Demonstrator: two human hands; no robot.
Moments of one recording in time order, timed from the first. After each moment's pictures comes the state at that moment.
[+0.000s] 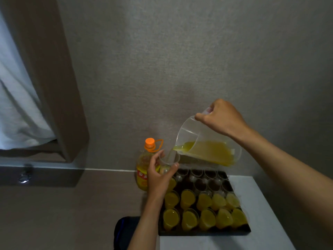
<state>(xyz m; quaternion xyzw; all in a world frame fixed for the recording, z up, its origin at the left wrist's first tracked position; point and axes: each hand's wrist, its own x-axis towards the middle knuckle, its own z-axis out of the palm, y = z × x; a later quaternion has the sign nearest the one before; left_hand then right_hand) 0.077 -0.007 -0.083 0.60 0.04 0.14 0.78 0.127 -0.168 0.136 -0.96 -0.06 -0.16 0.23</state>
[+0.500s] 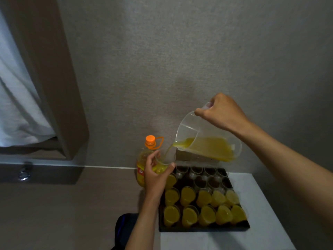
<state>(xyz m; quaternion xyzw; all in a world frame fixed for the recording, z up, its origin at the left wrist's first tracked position) 0.075 0.004 -0.093 0.60 0.06 0.14 0.78 0.127 -0.159 0.142 -0.96 -0.06 -0.16 0.22</state>
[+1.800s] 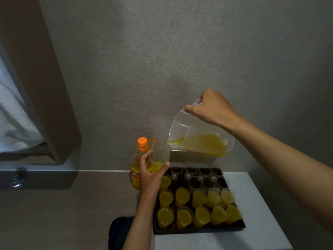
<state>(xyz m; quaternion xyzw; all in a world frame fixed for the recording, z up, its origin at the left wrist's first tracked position) 0.078 -0.016 -0.084 0.61 0.08 0.16 0.77 0.133 -0.174 0.153 -0.96 -0.09 -0.16 0.21</state>
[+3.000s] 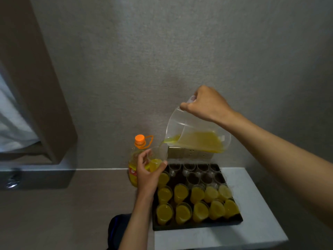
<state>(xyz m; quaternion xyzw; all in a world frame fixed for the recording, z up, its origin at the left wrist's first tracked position) 0.083 -0.011 -0.096 0.62 0.07 0.15 0.77 0.136 -0.168 0.150 -0.96 -0.08 -0.16 0.20</state>
